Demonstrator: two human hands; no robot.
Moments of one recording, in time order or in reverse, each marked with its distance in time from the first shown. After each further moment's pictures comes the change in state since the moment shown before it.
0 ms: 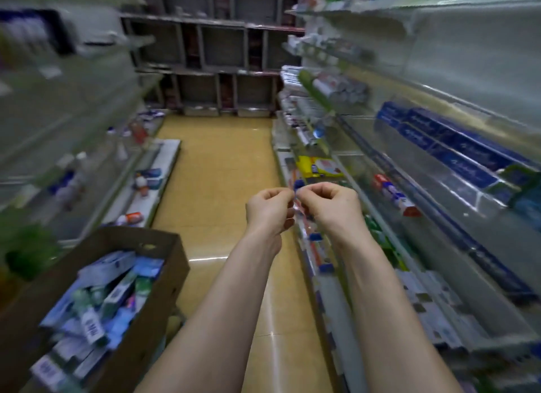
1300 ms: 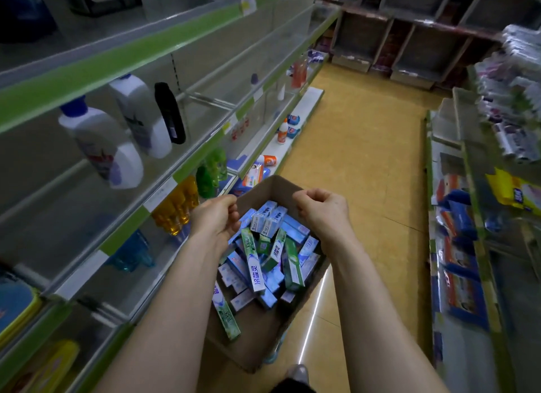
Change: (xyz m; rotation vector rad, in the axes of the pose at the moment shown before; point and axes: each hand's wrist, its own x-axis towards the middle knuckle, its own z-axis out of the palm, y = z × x) left_hand 0.087 0.040 -0.502 -0.292 0.767 -0.155; right_hand -0.040 0.005 0.464 -0.070 -0.500 0.248
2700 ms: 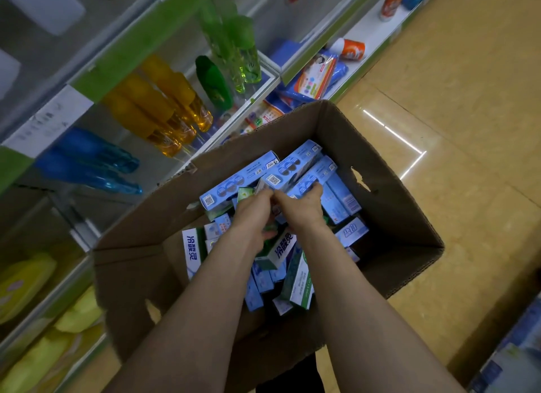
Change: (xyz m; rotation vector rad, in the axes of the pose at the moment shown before) left_hand 0.223 -0.157 0.117 0.188 0.263 -0.474; right_hand 0.248 0.211 0.114 -0.255 -0.470 0.638
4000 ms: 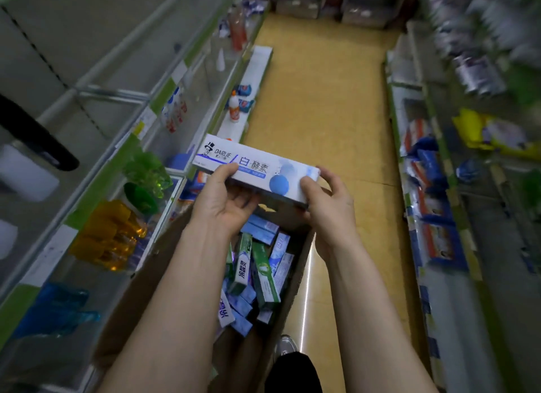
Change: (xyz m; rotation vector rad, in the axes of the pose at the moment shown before) left_hand -0.194 0.058 -0.014 -0.235 -0.694 0.217; right_hand -0.262 -0.008 -0.099 0.770 0.483 -0.554
